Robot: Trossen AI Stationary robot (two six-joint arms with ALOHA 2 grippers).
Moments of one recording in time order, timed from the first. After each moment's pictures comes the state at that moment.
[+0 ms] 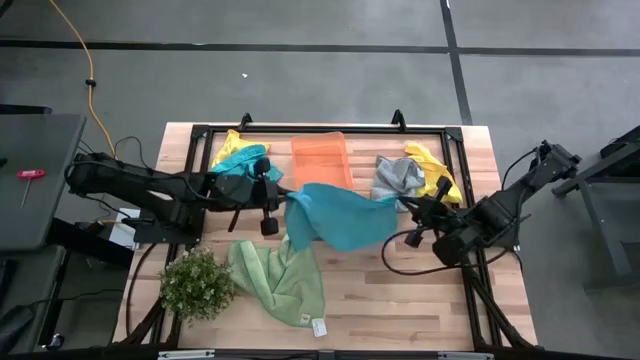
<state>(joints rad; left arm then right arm) -0.02 1.12 0.90 -0.24 -0.39 0.07 0.65 1.07 1.02 -0.92 1.10 0.60</state>
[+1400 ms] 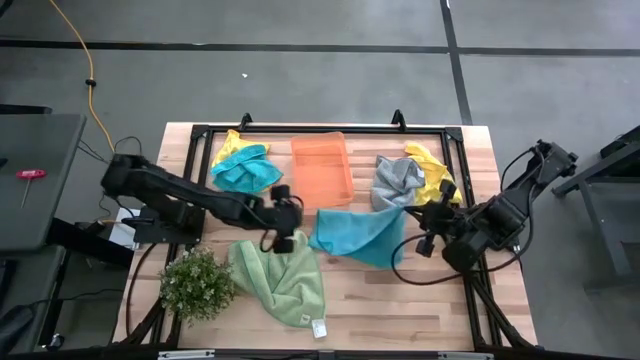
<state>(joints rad) -0.06 1.51 0.90 -0.32 -0.36 -0.05 0.71 1.11 1.15 -1.14 0.95 0.73</state>
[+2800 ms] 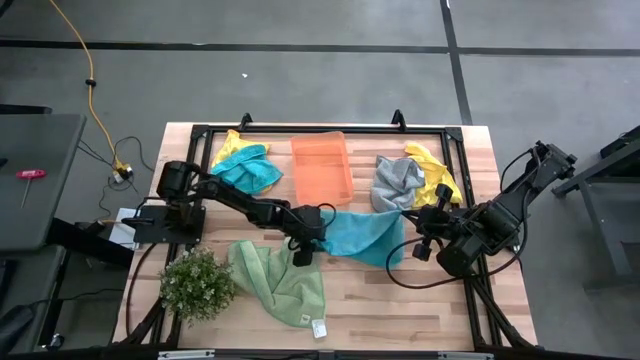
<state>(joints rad) 0.06 1.92 0.90 0.21 0.14 -0.04 0.71 1.14 1.15 -1.14 0.93 0.74</state>
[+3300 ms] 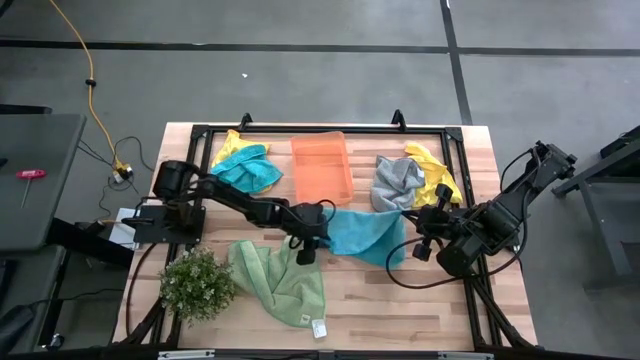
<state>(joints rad) 0.05 1.88 0.90 0.26 0.14 -0.04 0.71 1.14 1.15 -1.14 0.92 0.74</state>
